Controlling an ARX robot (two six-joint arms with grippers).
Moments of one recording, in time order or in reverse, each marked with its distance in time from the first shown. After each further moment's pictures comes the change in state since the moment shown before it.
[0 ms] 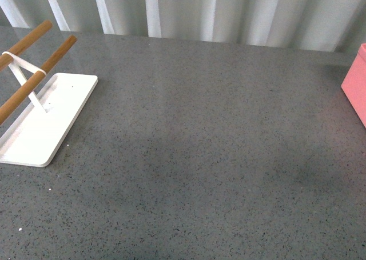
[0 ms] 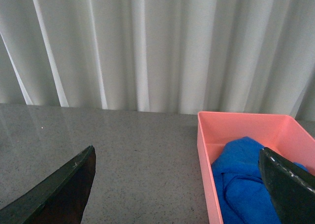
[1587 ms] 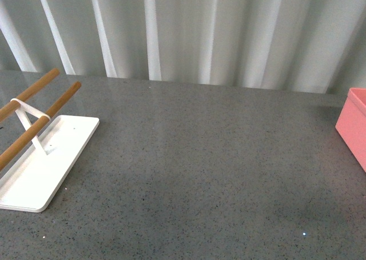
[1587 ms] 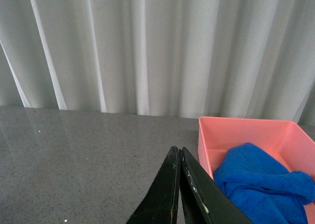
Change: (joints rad) left arm 0.000 0.001 0.000 0.000 0.000 0.000; right arm 0.000 0.228 0.000 0.235 -0.003 -0.003
